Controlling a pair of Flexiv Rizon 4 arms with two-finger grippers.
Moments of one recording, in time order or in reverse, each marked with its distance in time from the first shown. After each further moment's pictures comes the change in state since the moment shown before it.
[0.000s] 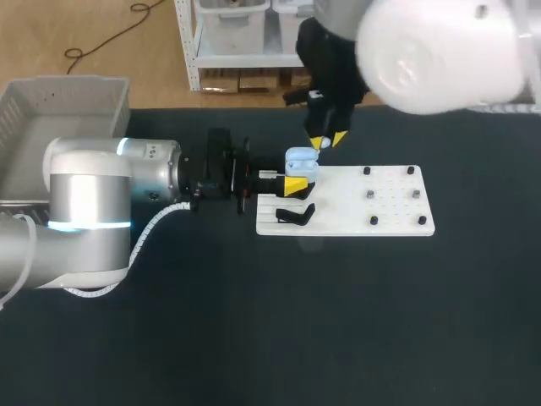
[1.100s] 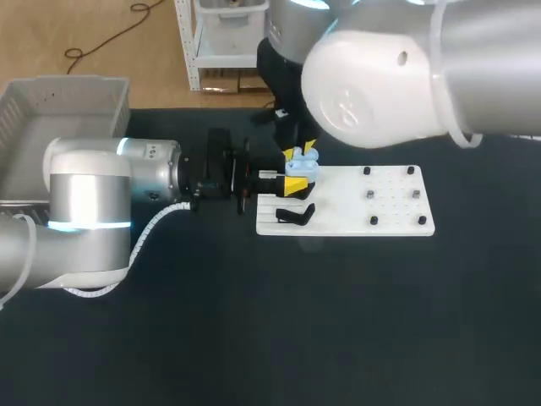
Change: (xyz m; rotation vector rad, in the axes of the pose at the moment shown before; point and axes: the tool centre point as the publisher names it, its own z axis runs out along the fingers) left arm 0.000 0.000 0.000 0.000 0.000 0.000; right arm -0.017 0.028 0.028 0.053 -0.040 -0.124
